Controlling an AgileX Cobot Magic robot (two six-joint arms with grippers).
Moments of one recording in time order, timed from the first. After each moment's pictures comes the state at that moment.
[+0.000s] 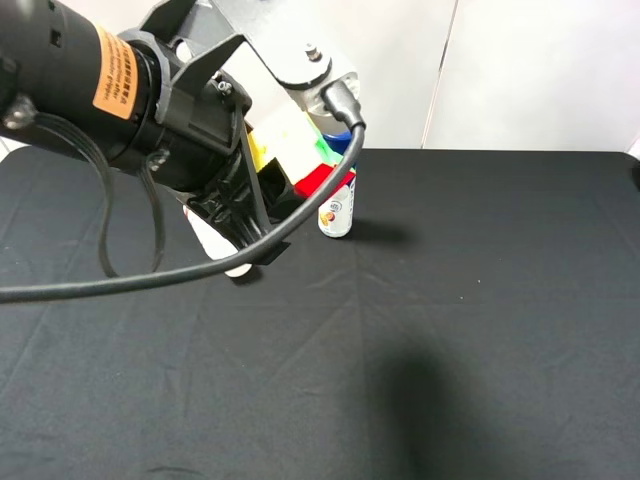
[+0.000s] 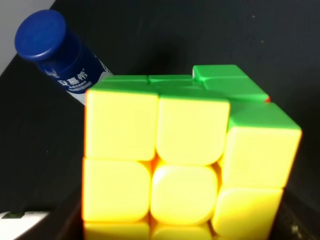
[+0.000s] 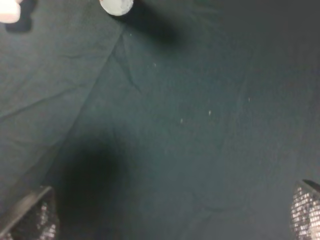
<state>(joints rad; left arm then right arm) -1.00 1.30 -0.94 0.34 0.39 -0.07 0.23 0.80 -1.03 0.18 1.22 -0.20</state>
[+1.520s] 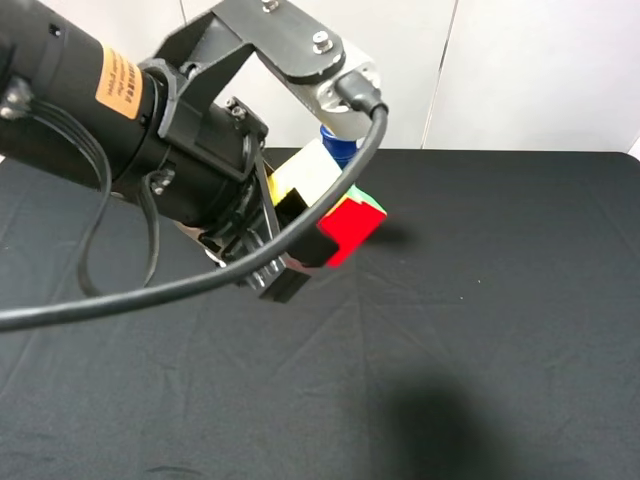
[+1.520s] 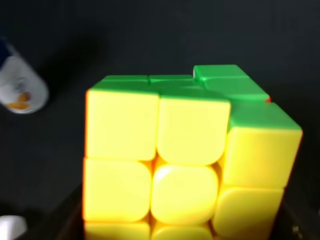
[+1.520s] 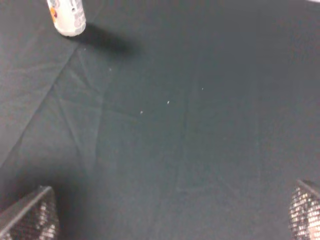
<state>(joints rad) -1.00 1.30 -0.94 -0.04 0.42 0.14 0.23 0.00 -0.53 0.04 1.14 -0.07</state>
